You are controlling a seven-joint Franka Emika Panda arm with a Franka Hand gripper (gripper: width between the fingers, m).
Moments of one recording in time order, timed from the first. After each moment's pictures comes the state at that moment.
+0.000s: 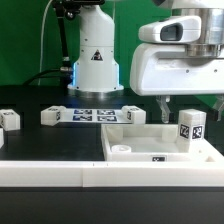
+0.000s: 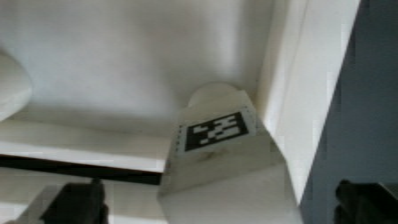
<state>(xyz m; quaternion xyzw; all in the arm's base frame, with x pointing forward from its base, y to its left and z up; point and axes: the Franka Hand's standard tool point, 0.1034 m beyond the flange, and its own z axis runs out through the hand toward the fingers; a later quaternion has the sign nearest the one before) 0.599 0.118 0.077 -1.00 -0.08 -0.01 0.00</state>
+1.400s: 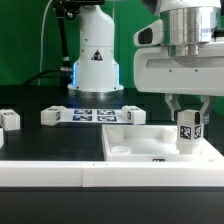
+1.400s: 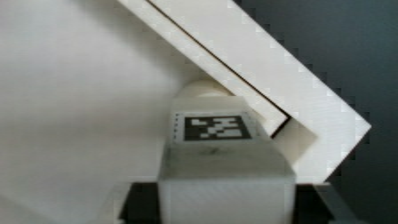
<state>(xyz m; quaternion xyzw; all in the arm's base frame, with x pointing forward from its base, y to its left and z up) 0.601 0.115 0.076 -0.88 0.46 -0.04 0.06</state>
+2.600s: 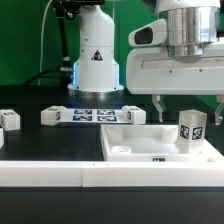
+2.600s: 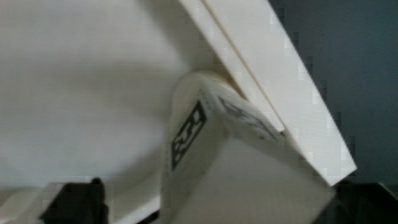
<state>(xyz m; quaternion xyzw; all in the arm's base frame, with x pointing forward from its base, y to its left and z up) 0.604 0.110 0.075 -0.97 0.24 -0.04 0.05</state>
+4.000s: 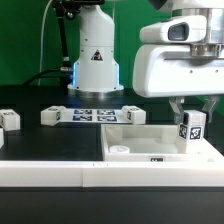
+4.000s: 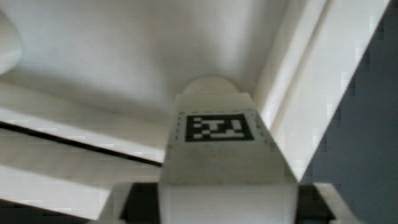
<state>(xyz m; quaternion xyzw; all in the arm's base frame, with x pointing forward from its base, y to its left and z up) 0.603 0.120 0.076 -0.99 -0.13 -0.04 0.00</state>
